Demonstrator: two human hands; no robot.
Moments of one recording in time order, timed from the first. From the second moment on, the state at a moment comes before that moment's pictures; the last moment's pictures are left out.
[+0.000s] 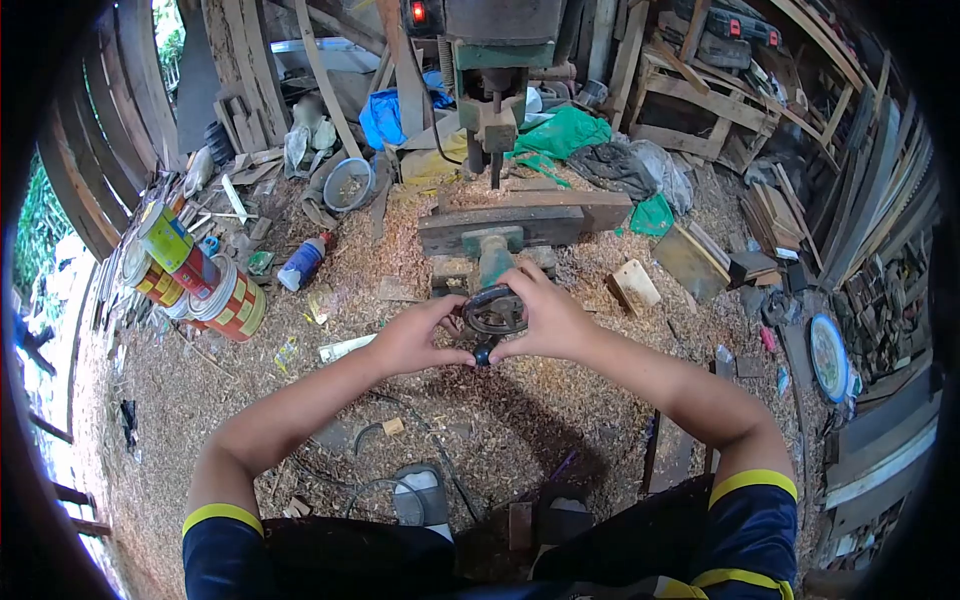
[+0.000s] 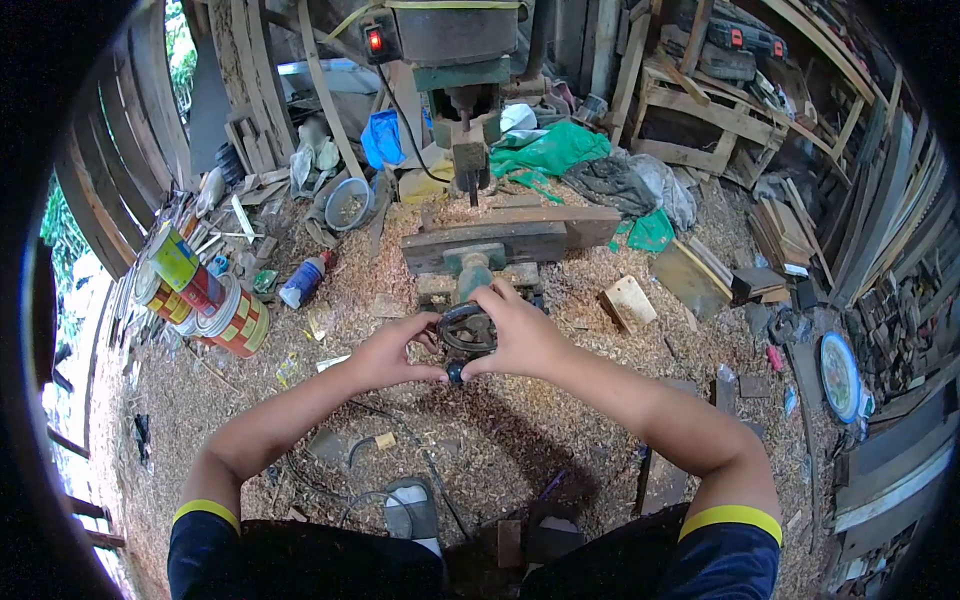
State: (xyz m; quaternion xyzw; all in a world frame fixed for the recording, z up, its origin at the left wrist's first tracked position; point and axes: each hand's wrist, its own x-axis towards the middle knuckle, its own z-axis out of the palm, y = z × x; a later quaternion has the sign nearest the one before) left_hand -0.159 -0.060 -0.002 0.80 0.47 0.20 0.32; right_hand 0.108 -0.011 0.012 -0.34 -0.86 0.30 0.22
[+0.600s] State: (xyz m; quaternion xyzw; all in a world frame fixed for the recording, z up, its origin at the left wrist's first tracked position) left_hand -0.166 -0.057 -0.009 0.82 0.44 0.22 0.31; right_hand 0.100 -0.018 0.024 -0.40 -0.87 0.22 0.17
